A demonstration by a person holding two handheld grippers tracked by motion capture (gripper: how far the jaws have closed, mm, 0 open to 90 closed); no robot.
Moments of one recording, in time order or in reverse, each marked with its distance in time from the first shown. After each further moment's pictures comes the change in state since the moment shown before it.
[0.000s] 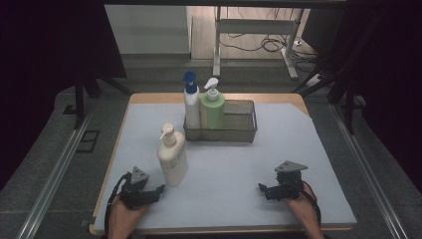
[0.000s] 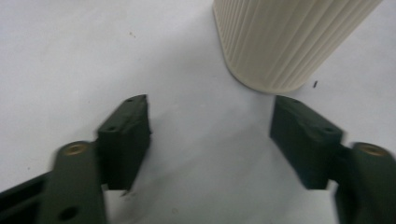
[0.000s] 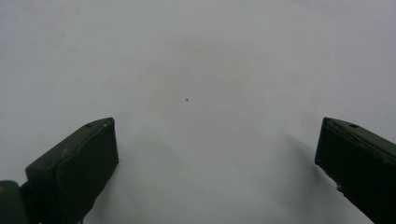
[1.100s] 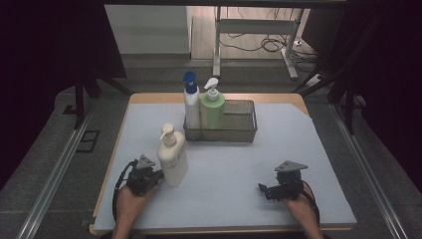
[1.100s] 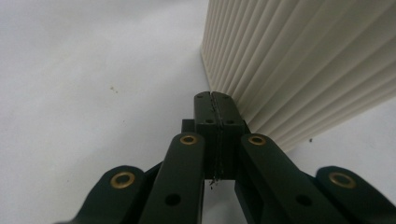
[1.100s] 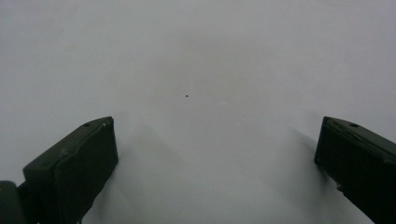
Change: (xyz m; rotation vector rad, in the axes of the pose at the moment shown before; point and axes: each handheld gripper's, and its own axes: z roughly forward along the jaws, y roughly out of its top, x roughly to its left) left arm 0.008 0.031 0.023 0.005 -0.081 0.011; right arm -0.001 -0.001 0.002 -0.001 0.011 0.012
